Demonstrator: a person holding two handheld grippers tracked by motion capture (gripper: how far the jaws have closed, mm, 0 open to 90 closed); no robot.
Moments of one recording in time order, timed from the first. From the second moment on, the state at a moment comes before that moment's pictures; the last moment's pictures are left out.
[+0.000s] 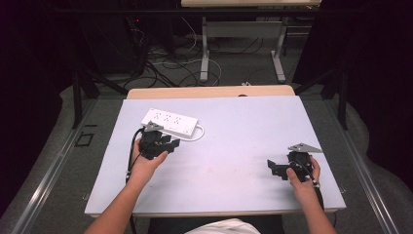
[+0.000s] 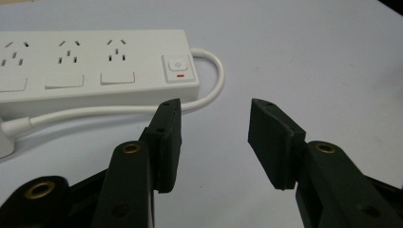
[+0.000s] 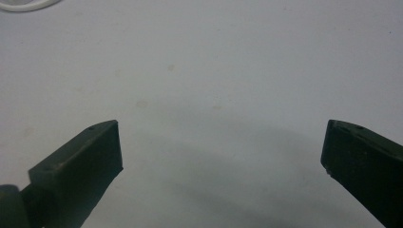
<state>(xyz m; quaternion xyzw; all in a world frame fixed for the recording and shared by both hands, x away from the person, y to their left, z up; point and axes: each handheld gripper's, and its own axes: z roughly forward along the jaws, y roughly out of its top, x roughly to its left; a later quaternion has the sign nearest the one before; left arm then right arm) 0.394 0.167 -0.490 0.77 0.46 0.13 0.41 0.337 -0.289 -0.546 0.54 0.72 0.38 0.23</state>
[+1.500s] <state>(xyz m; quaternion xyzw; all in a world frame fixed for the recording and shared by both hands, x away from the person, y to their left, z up) 0.459 0.125 -0.479 0.81 0.46 0.14 0.33 0.338 -0.287 -0.549 0.53 0.73 0.38 0.22</state>
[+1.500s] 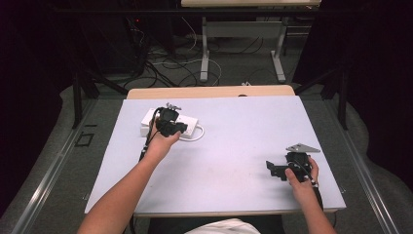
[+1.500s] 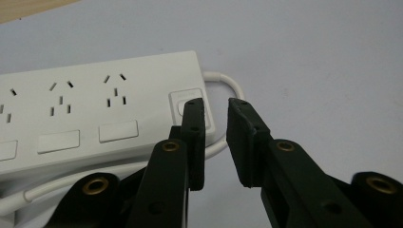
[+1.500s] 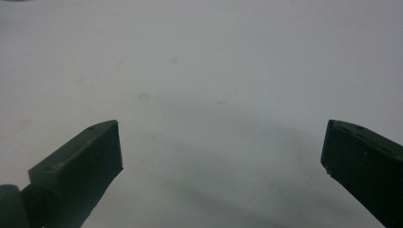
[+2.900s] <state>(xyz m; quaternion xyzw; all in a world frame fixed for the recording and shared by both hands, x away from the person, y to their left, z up) 0.508 0.099 -0.504 0.81 0.50 0.13 0.26 0.342 -0.286 -0.553 0.52 0.74 0.38 0.21</state>
